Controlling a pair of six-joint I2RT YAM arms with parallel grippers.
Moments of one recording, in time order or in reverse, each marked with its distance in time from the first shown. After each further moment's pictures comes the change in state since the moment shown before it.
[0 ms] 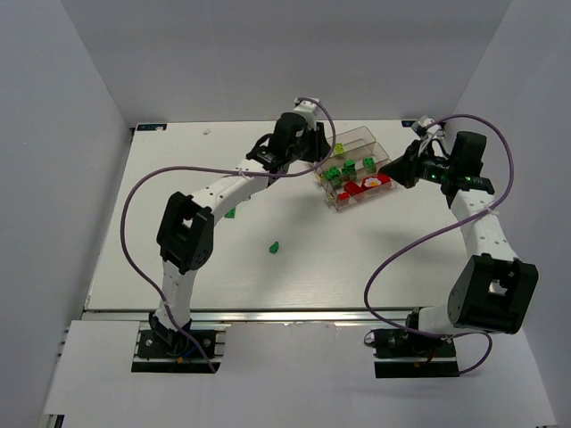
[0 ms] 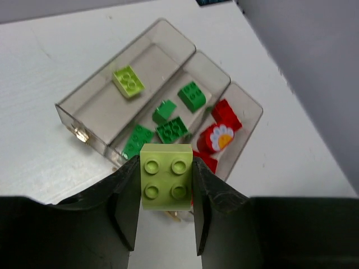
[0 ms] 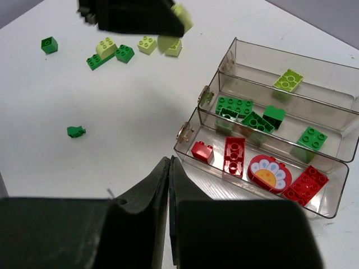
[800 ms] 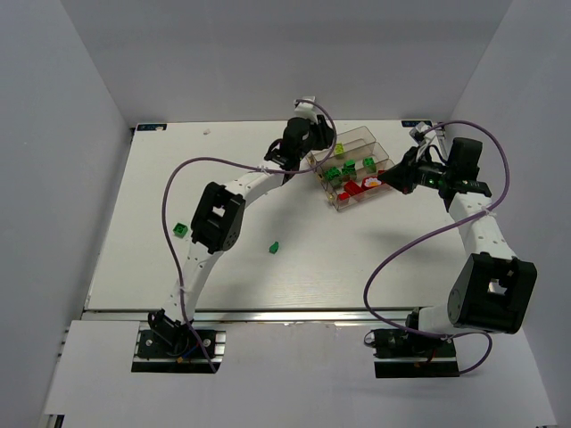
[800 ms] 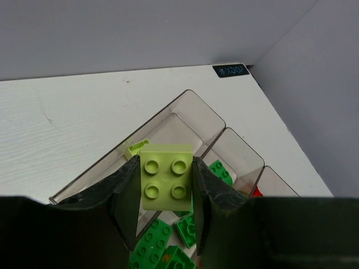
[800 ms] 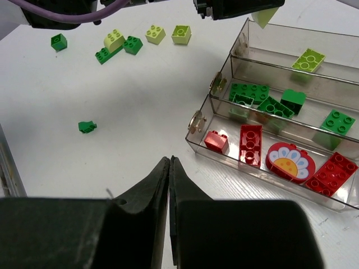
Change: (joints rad) left arm 0.056 0.415 0.287 0.377 -0.063 -0.107; right arm 0.000 0.001 -0.049 -0.006 -0.008 0.031
